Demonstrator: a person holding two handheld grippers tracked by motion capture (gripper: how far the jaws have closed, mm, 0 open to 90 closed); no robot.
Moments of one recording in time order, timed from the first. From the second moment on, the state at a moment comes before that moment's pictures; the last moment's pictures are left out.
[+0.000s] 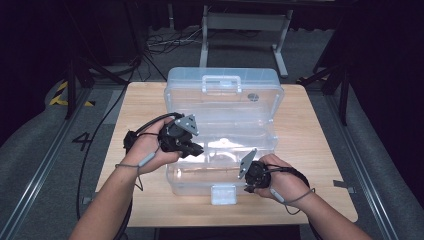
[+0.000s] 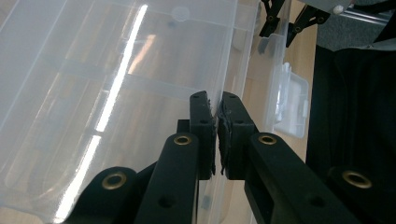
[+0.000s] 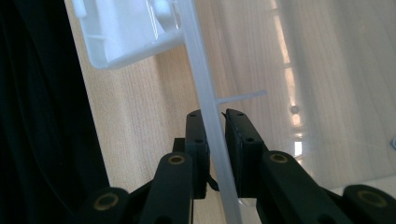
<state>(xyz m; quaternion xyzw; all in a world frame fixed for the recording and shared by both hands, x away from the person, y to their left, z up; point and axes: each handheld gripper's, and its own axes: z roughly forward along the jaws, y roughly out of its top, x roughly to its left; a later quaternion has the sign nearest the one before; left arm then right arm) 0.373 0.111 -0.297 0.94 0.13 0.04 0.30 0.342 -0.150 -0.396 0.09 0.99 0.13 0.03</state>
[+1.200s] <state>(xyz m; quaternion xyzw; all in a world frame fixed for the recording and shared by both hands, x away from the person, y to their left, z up) 0.375 0.111 -0.298 0.94 0.13 0.03 0.30 0.336 -0.177 -0.335 0.10 0.97 0.21 0.03</state>
